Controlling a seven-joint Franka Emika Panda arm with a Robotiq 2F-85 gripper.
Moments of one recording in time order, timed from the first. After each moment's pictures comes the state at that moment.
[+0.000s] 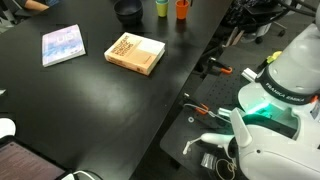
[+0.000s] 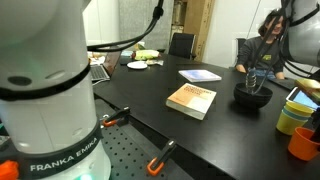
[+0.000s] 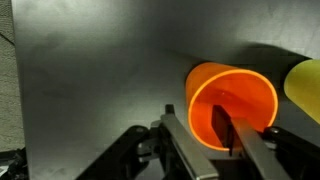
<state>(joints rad) -0.32 0.67 -0.32 -1.79 0.25 2.47 0.47</state>
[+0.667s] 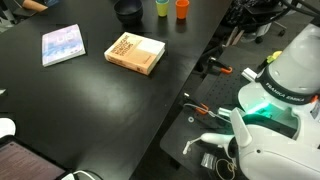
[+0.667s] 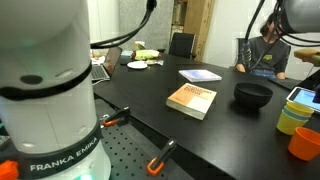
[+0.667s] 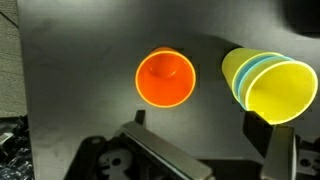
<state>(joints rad) -0.22 0.59 -0.36 -1.69 0.14 2.34 0.60</state>
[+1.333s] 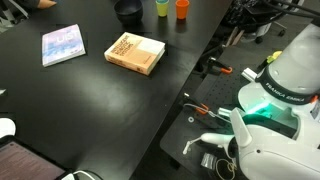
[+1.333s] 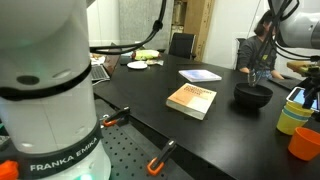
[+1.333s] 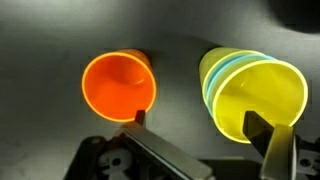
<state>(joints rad) -0.25 0.81 -0.31 -1.42 0.16 2.26 0.68</state>
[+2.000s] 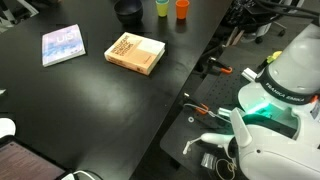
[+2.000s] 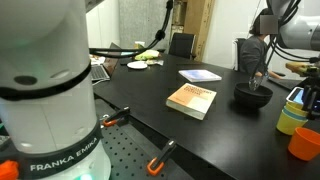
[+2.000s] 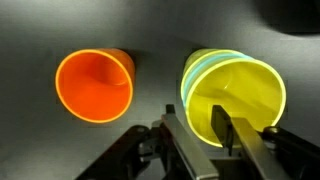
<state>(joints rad) -0.27 0.91 -0.28 -1.26 0.16 2.16 0.68</state>
